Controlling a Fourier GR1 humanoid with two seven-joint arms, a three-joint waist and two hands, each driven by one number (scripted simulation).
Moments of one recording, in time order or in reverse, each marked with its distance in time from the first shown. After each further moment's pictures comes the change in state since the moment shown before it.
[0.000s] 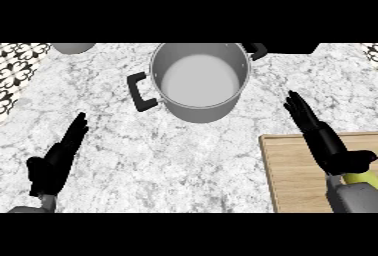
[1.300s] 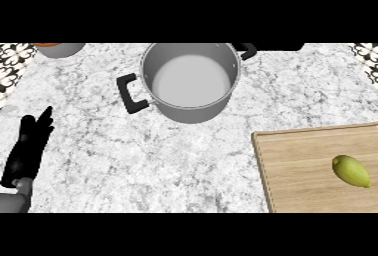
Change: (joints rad) left arm -0.073 0.091 0.082 0.010 -0.116 0.139 0.410; right arm 0.435 -0.258 -0.609 0.158 -0.253 0.329 -0.458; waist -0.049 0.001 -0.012
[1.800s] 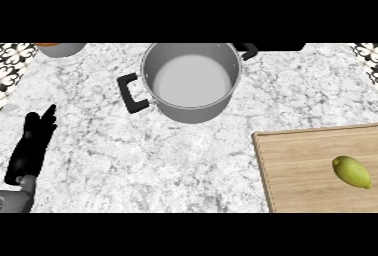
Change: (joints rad) left arm -0.017 -0.016 0.001 0.001 -0.019 -0.010 0.018; right arm 0.085 -0.225 0.068 -0.025 0.225 0.081 0.031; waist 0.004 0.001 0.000
